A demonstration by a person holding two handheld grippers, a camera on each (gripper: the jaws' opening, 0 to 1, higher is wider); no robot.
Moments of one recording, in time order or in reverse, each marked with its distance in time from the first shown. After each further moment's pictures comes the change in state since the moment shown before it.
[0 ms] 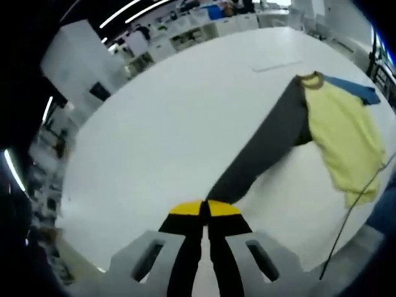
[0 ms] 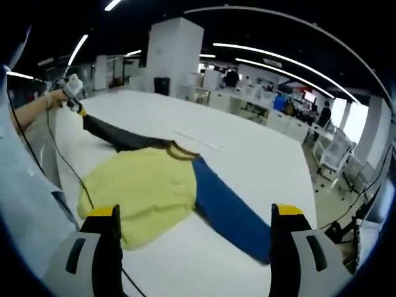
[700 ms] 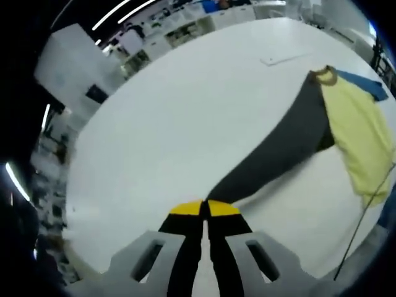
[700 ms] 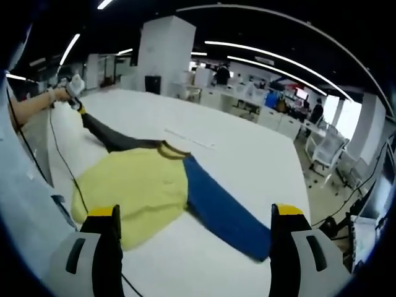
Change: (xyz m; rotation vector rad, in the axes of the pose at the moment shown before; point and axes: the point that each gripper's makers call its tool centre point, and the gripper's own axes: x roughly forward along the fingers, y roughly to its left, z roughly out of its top) left arm 0.038 0.024 0.018 0.053 0.048 0.004; right arm -0.001 -0.010 -0.001 0.015 0.025 -0.057
